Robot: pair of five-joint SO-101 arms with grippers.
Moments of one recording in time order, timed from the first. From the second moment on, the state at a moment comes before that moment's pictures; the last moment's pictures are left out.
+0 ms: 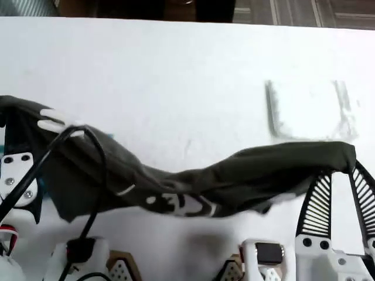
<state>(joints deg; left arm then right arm) -14.8 -42.5 -41.5 101.5 -13.7 -0.9 -69.4 -14.9 83.8 23.3</state>
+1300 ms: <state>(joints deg) -8.4 12.2 -49.1 81.5 -16.4 2.3 -8.2 -14.8 54.9 23.3</state>
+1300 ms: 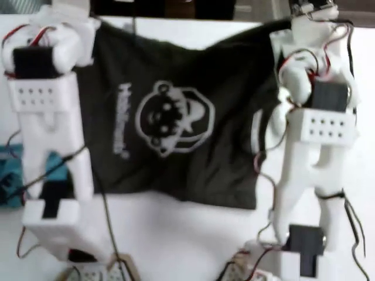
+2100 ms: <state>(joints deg) -9.7 32.0 -49.1 93.1 -24.2 2.8 4.4 -6.9 67.4 23.3</state>
